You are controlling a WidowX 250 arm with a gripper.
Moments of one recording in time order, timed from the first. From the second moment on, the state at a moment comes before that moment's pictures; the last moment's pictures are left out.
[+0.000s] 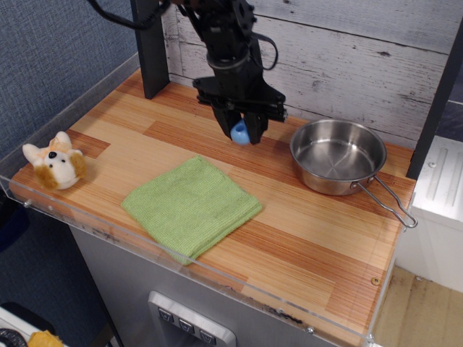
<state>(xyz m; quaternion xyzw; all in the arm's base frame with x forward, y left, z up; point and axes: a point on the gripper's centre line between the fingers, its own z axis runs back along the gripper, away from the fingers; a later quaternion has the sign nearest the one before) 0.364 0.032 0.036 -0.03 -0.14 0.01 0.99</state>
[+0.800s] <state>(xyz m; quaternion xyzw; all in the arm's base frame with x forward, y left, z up) 0.375 0.024 0.013 -0.05 -0.12 -0.01 0.99</state>
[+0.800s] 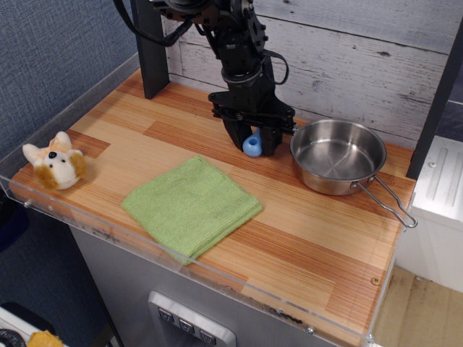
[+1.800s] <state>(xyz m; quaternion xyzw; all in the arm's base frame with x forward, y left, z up) 0.367 0.025 0.062 -0.06 -0.13 0.00 0.99</state>
